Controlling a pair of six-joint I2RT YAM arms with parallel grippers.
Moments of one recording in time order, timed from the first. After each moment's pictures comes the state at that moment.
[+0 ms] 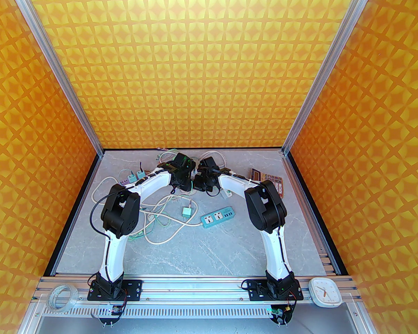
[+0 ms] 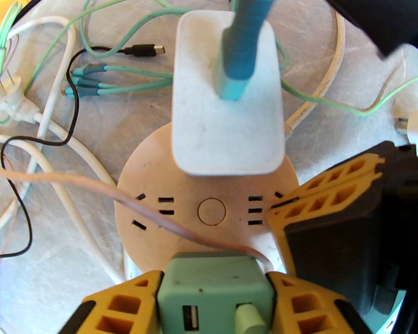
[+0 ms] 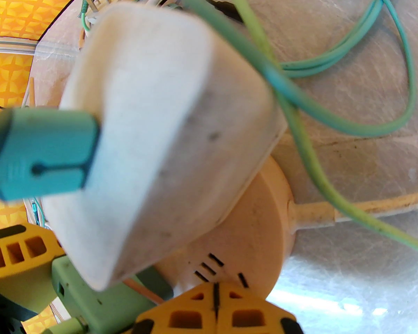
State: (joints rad) left arm -0.49 2.13 1.72 -0.66 0.09 -0.05; right arm 0.48 2.19 1.62 -0.42 -0.31 0.59
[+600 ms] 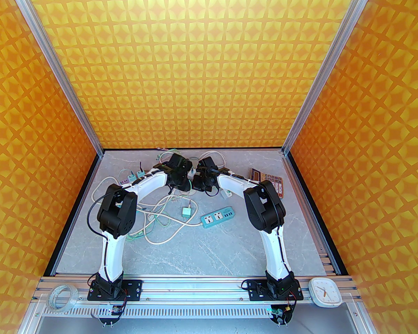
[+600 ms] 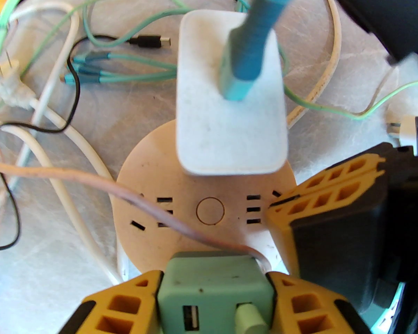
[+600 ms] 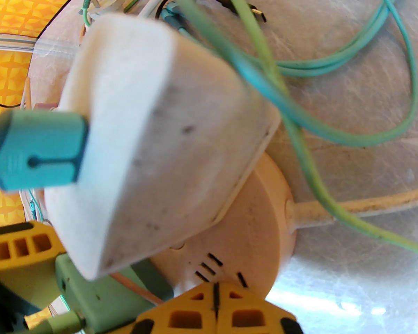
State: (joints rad) left arm -0.53 2.11 1.69 -0.64 0.04 -0.03; right arm 0.49 2.20 1.63 -0.45 -0.30 0.59
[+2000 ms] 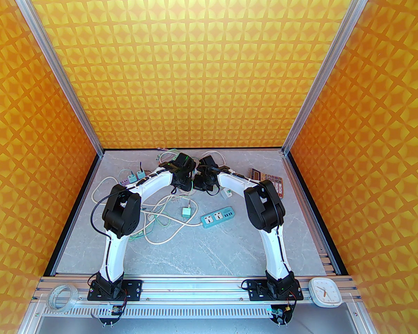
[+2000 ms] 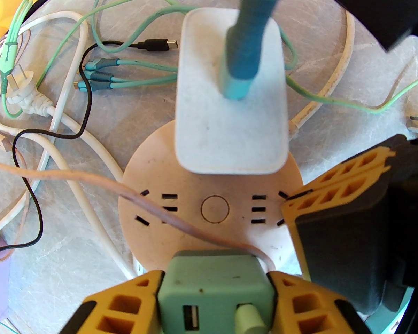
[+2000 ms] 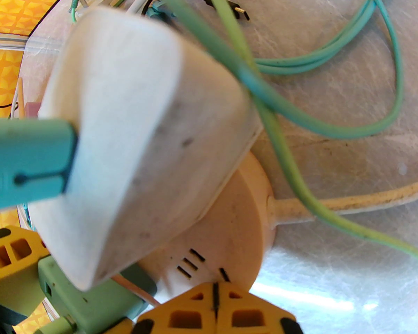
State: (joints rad) left arm -0.55 2.14 1.76 -0.72 -0.03 -0.02; right arm 0.49 2.21 1.67 -0.51 -0.29 0.56
